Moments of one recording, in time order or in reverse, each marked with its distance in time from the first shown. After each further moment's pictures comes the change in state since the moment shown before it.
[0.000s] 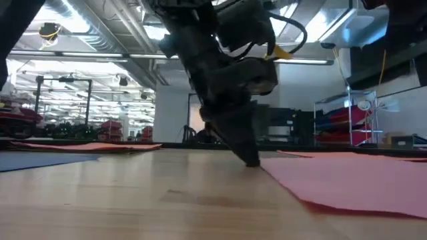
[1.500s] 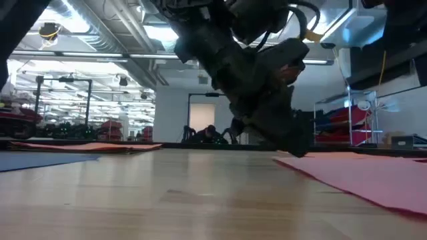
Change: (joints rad) left arm -0.018 0.039 0.084 0.146 0.015 -0.080; right arm 0.000 0.000 0.000 -0.002 0.028 -0.019
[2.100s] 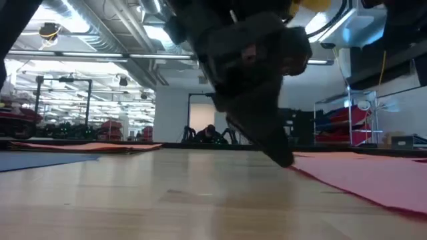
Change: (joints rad) left arm -0.080 0.037 0.055 -0.152 0.054 0.155; right arm 0.000 0.000 0.000 0.001 -0.001 -0.006
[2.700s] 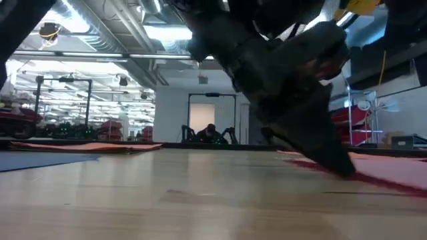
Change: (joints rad) left arm 0.019 0.111 0.121 0.123 -0.001 0.012; right arm 0.000 0.000 0.000 0.001 -0.011 -0.001
